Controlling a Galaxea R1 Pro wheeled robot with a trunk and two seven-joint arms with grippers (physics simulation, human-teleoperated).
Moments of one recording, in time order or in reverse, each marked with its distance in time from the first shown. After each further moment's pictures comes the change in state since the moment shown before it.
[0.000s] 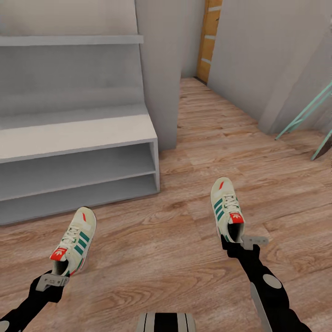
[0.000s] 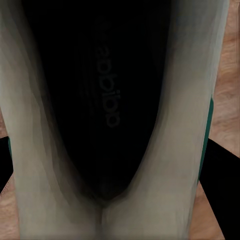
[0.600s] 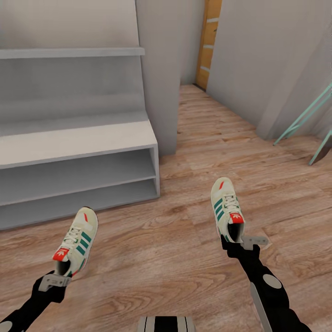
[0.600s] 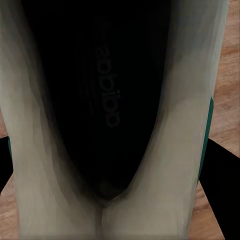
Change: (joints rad) left arm 0.000 -0.016 -0.002 -0.001 -0.001 0.000 0.000; right arm 0.000 0.000 0.000 0.000 -0.002 0.000 0.000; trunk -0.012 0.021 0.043
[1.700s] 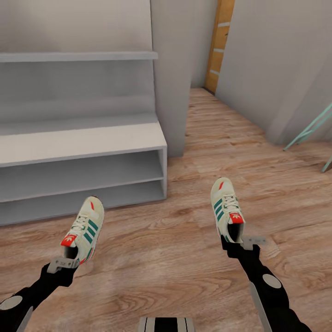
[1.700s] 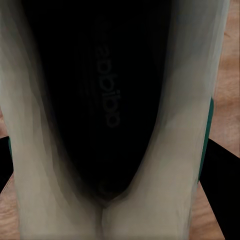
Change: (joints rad) left arm 0.004 -0.036 0.003 -0.315 0.001 0.375 0.001; right arm 0.000 0.000 0.001 -0.001 0.011 0.008 -0.001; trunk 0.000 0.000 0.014
